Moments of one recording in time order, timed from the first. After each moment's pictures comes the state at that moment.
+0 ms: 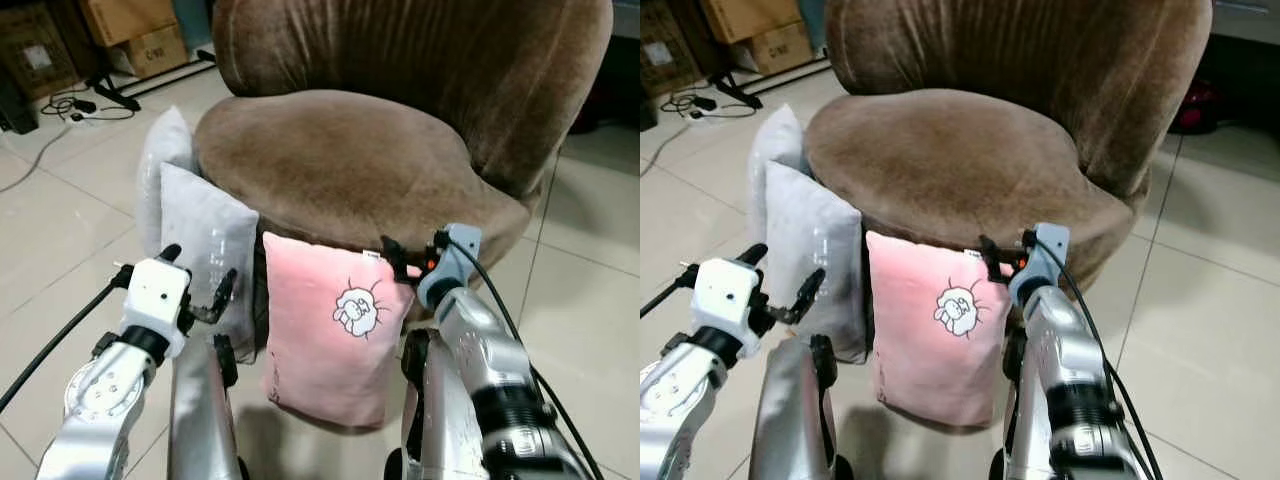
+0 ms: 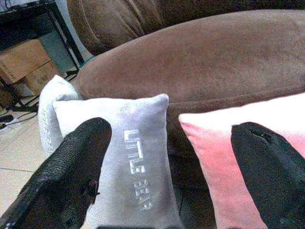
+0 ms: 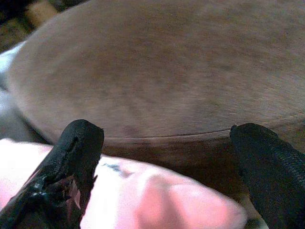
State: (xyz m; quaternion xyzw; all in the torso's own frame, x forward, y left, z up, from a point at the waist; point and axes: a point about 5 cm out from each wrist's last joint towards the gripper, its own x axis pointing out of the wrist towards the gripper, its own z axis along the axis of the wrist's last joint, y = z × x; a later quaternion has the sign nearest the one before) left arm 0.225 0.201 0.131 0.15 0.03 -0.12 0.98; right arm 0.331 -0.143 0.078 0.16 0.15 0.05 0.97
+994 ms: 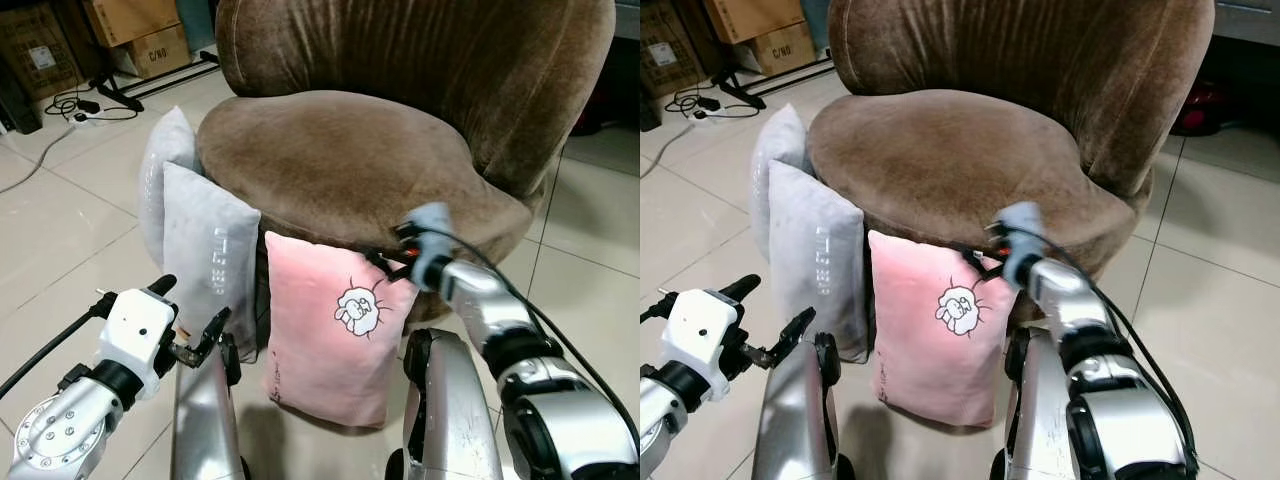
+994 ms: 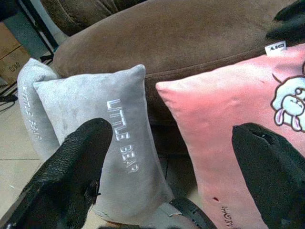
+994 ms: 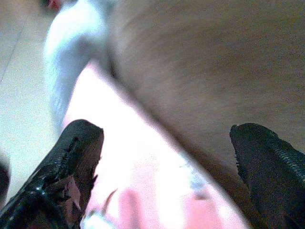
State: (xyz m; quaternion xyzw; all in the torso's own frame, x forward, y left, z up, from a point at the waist) left arm 0.191 0.208 0.137 0.16 0.08 -0.18 0.97; right arm 0.354 -0.129 0.089 -0.04 0.16 0.34 0.92
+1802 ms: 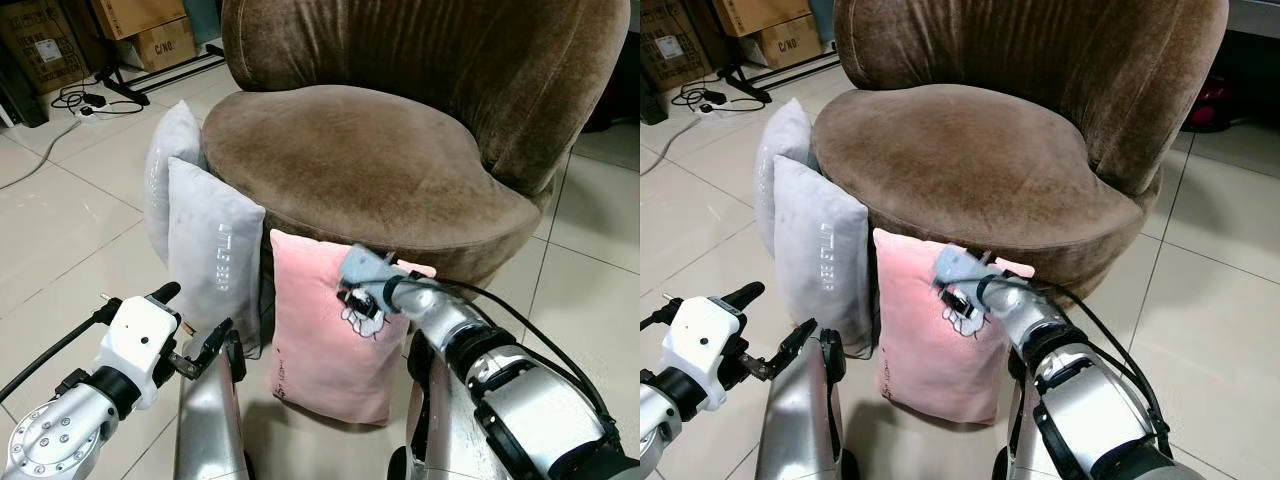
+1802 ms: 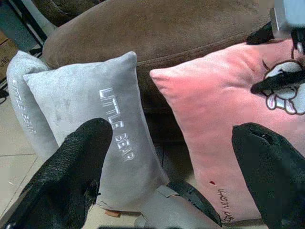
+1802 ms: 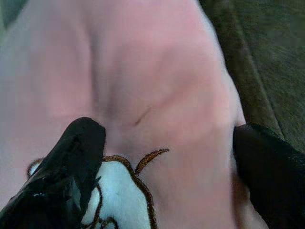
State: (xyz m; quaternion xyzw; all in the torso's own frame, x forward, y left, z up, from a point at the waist) left arm 0.185 0.208 0.137 0.17 0.10 -0.20 0.96; right arm 0.345 -0.090 0.056 -0.40 0.18 0.33 0.84
